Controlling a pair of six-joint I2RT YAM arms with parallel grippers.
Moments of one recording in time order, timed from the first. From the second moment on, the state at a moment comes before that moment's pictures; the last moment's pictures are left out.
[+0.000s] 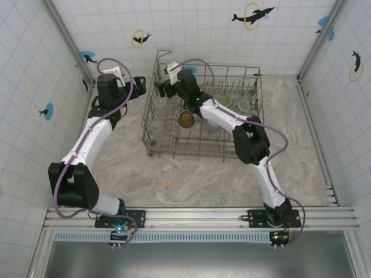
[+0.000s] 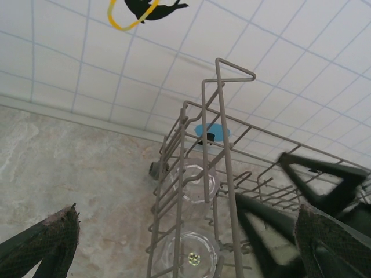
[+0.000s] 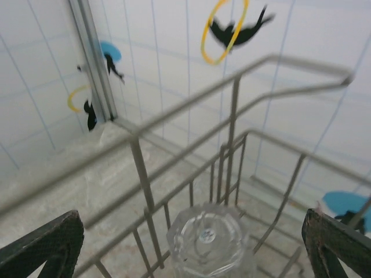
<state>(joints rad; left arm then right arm) -0.13 1.46 1.21 -0.10 0.16 -0.39 0.69 2.28 1.98 0.12 0.00 0.01</state>
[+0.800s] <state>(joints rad) -0.03 1.31 0.94 0.01 -0.22 -0.42 0.26 1.31 1.09 0.01 0.30 0.20</state>
